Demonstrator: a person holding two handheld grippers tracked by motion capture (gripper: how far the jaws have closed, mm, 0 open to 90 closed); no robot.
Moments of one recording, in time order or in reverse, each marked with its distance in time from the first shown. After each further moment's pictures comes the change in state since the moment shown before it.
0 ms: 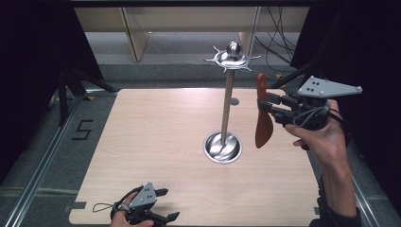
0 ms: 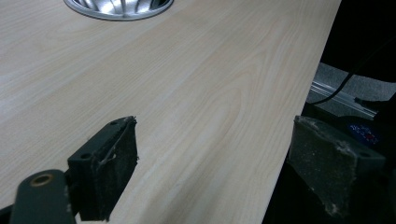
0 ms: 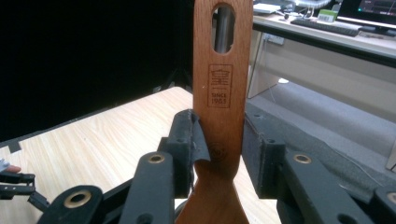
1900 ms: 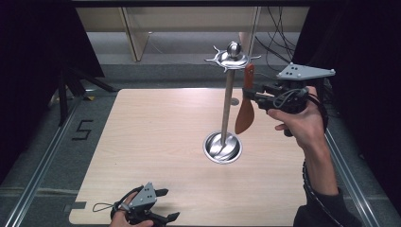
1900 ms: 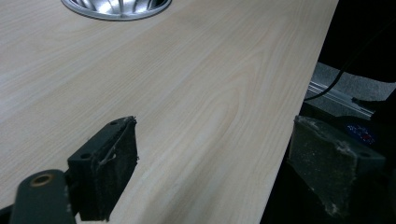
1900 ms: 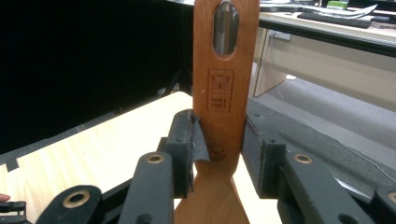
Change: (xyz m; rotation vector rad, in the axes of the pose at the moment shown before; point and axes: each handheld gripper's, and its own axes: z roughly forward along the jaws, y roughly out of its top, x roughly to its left) left arm 0.000 0.000 0.000 0.000 -0.005 0.007; right arm -0.009 0.015 0.043 0.010 0.019 0.041
